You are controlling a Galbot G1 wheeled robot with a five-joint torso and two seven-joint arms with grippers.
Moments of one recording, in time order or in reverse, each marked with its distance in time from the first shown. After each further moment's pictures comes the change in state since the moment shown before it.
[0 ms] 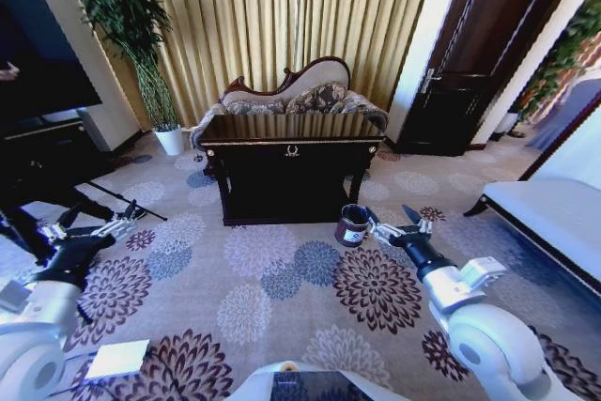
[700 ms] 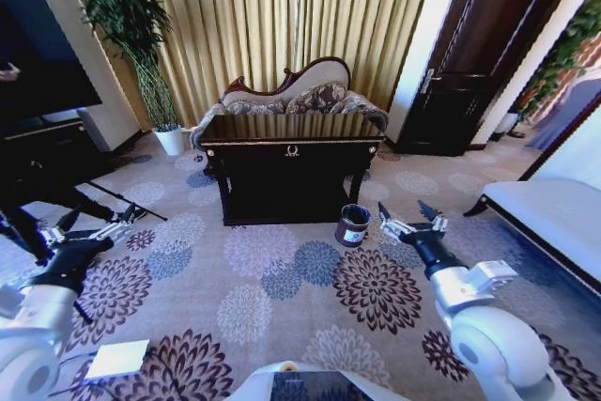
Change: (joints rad) left arm 0.018 -0.039 -0.036 0.000 -0.010 0.007 0.051; right arm -0.036 0.048 0.066 0.000 0.022 0.021 -0.082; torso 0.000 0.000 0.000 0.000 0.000
